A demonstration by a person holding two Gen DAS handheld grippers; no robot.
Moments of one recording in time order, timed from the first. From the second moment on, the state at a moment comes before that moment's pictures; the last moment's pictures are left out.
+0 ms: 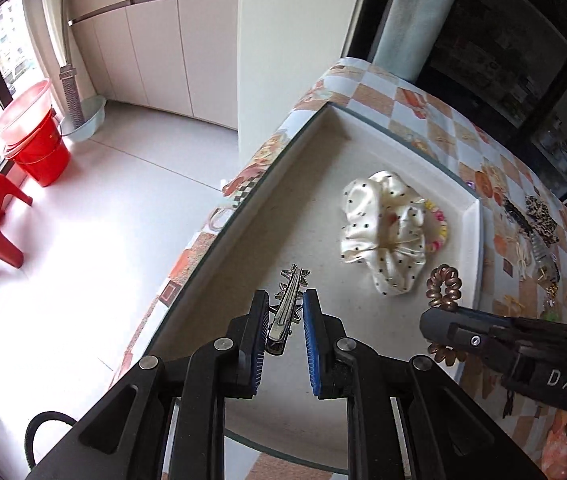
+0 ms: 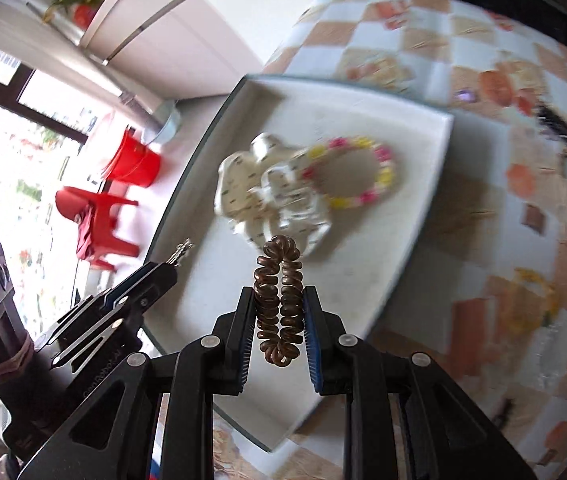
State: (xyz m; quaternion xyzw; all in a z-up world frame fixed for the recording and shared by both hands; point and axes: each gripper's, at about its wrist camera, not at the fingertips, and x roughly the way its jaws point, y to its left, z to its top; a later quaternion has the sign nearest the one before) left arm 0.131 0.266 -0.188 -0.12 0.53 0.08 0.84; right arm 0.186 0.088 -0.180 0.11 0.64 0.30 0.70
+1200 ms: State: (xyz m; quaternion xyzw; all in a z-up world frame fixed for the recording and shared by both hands) left arm 0.155 0.261 -0.222 -0.08 0.55 0.13 0.82; right arm 0.264 0.151 -0.193 0.09 0.63 0.32 0.71
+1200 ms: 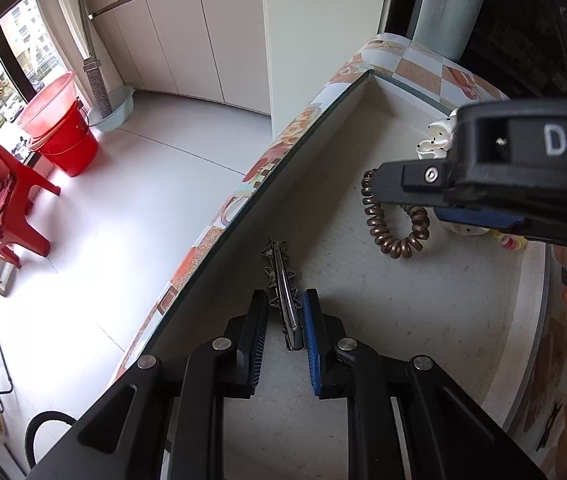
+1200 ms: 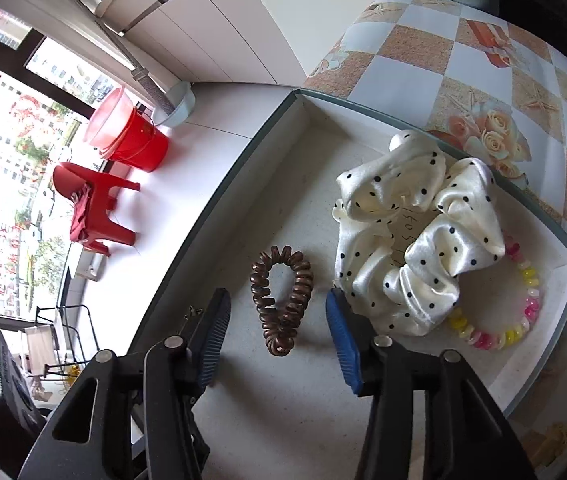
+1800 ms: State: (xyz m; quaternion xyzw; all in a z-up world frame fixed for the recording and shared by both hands) left arm 0.146 0.231 -0.191 -0.03 0.53 0.13 0.84; right arm 0.221 0.032 -0.157 0.18 0.61 0.28 0.72
